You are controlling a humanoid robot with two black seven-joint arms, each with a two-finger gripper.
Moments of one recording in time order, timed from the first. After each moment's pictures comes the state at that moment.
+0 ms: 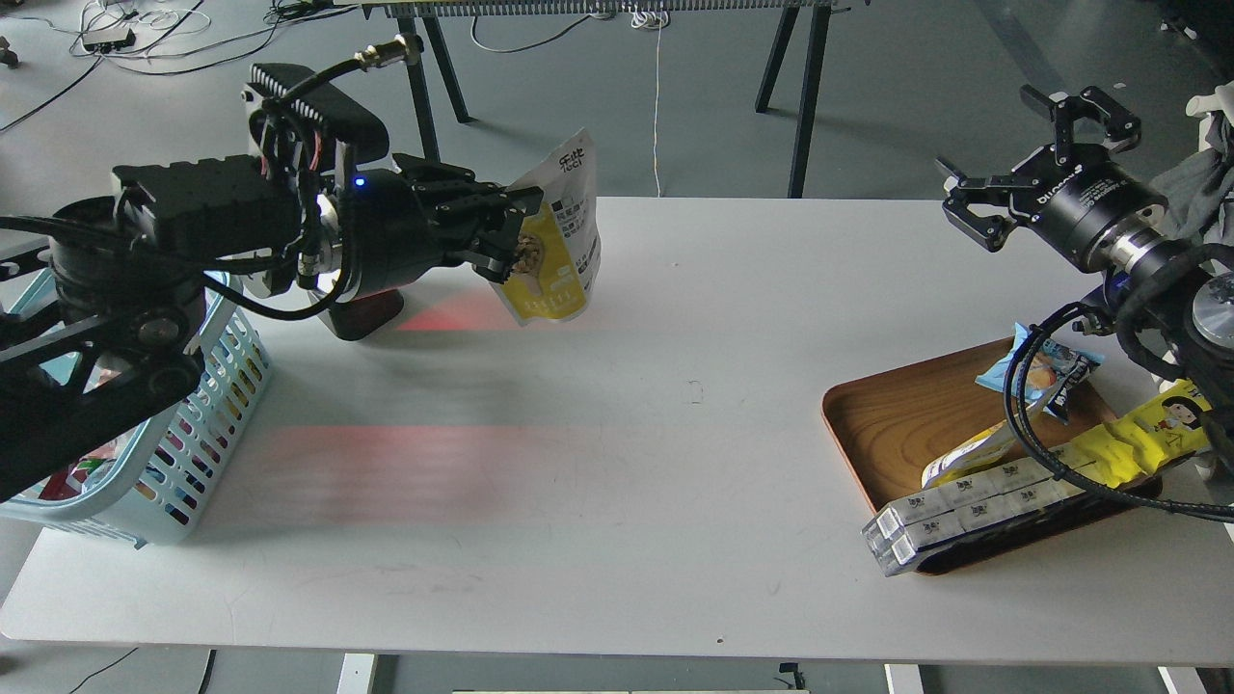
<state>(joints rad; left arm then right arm) -0.89 0.77 -0.63 -1.76 1.73 -0.49 0.17 0.68 -0.55 0.94 0.88 0.44 0.31 -0.24</state>
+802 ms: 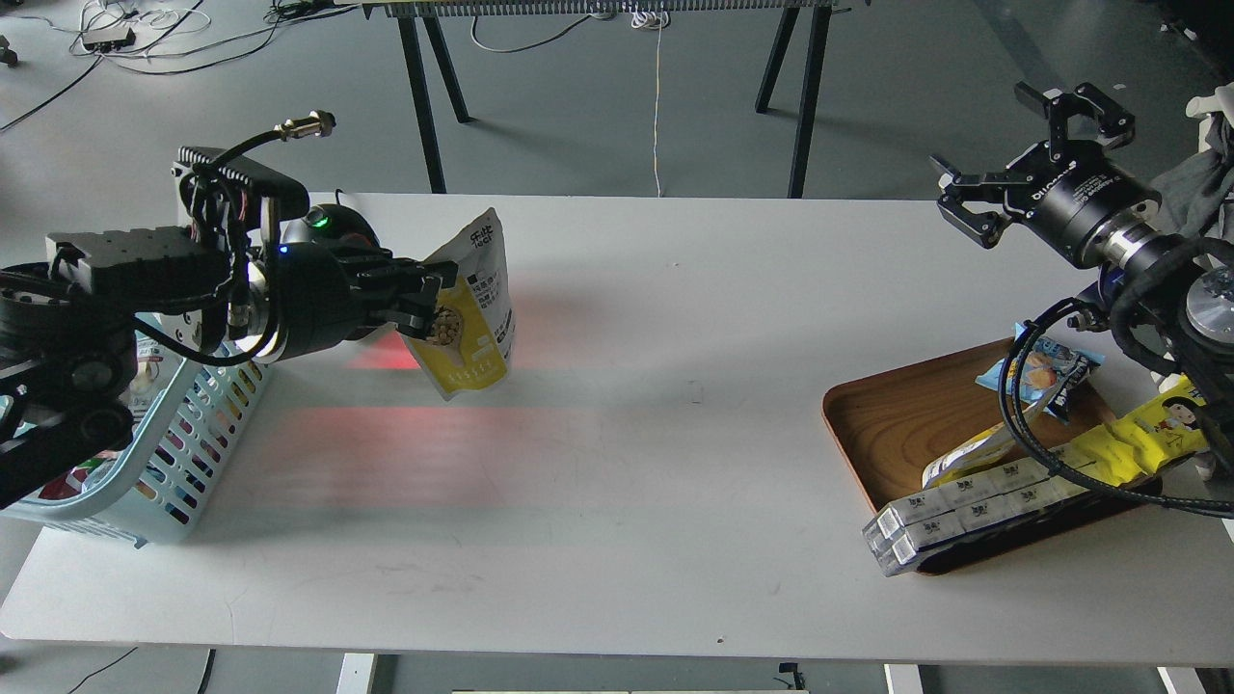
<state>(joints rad) -0.75 0.88 -0.63 -1.76 1.65 -0.49 0.16 0.69 -0.54 0.94 0.89 0.44 0.29 -0.24</state>
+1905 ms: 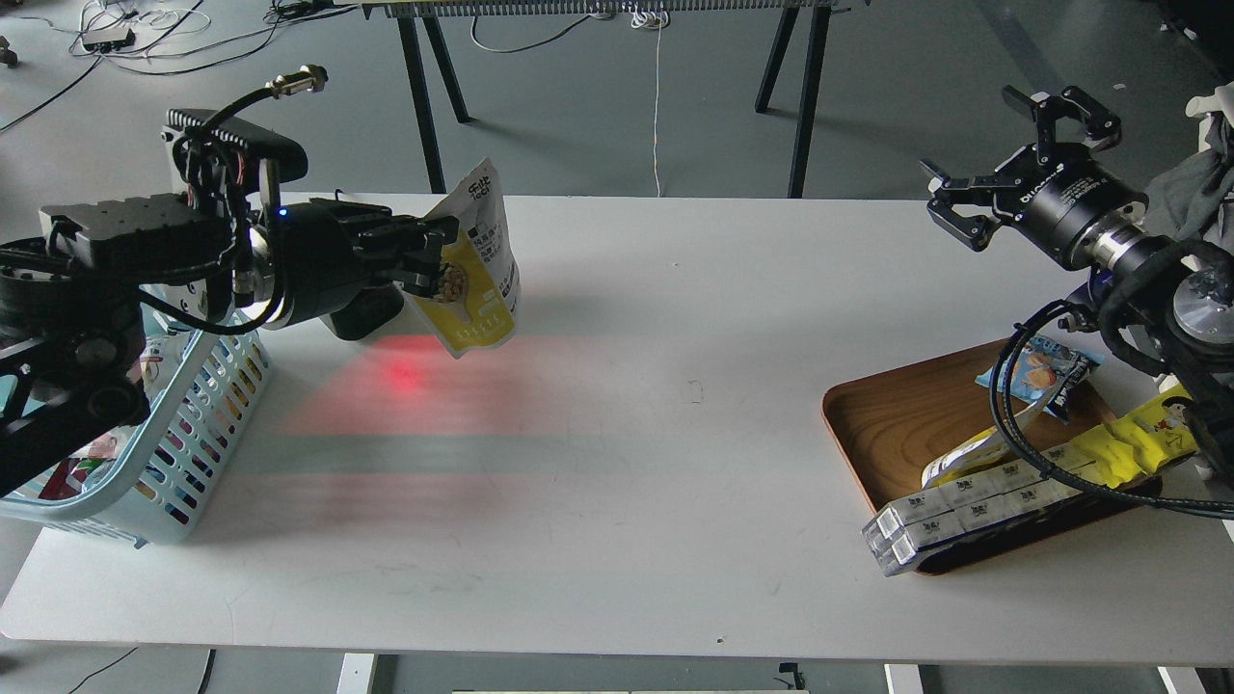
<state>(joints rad) -0.77 0.85 -0.71 -1.76 1.66 -0.49 0.23 0.70 -0.52 0.94 0.88 0.41 0.29 -0.24</state>
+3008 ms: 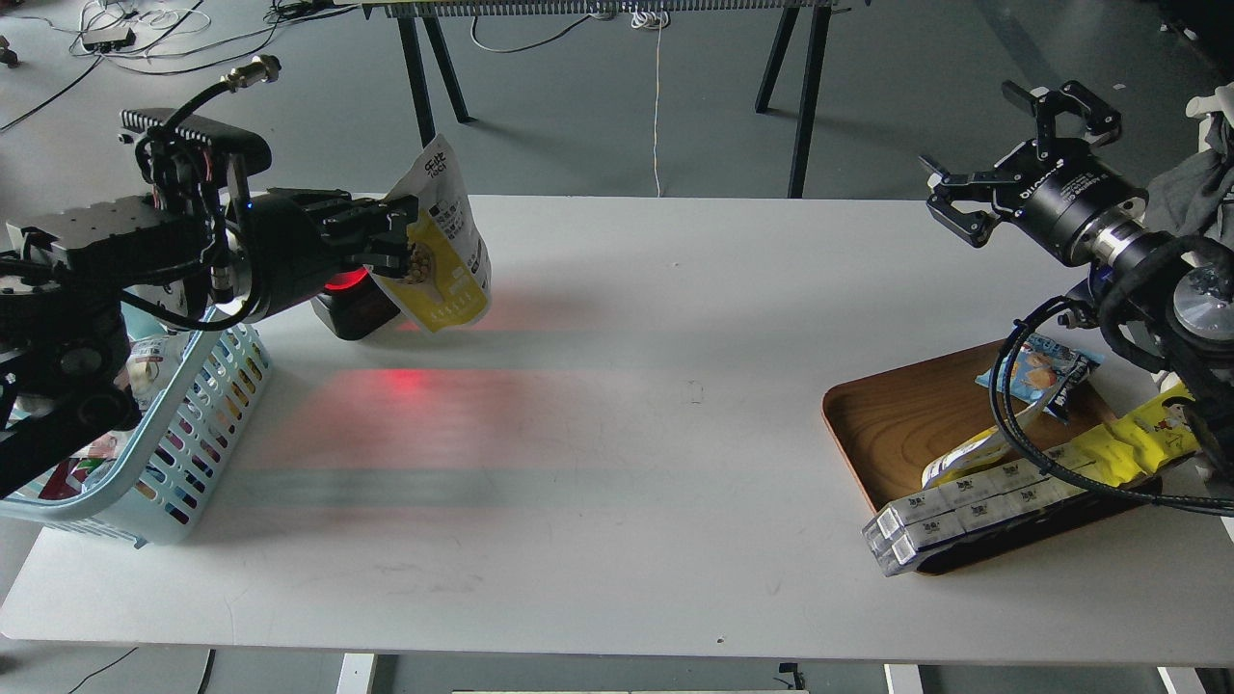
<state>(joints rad) -0.72 0.87 -0.70 -1.75 1.66 -0.39 0.29 0.70 -0.52 0.94 0.88 0.41 0.28 -0.24</state>
